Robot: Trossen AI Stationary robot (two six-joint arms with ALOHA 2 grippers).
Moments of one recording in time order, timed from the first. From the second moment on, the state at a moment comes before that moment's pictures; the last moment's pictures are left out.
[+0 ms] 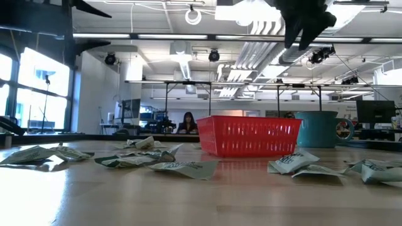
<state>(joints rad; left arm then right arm) 0.10 0.16 0.25 0.06 -0.42 -0.92 -0.15 1.32 1.42 -1.34 0.38 0.69</state>
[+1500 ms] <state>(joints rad) 0.10 0.16 0.25 0.00 -0.45 -0.92 -0.28 1.83 1.42 -0.99 0.20 0.01</state>
